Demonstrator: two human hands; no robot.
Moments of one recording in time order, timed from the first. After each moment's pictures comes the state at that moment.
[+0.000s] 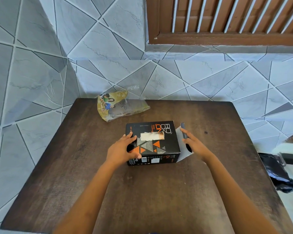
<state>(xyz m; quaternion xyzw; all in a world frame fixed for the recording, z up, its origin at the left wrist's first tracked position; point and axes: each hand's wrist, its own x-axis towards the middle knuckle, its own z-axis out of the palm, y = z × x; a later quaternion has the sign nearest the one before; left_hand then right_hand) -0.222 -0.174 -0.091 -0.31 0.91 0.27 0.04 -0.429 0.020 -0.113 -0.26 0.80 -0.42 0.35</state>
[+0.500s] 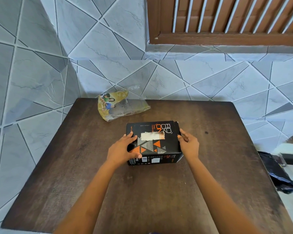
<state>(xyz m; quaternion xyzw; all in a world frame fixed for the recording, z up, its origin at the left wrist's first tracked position) -0.221 -0.175 -0.093 -0.31 0.91 0.28 0.04 -0.400 -0.014 -0.130 -0.10 0.81 -0.55 0.16</state>
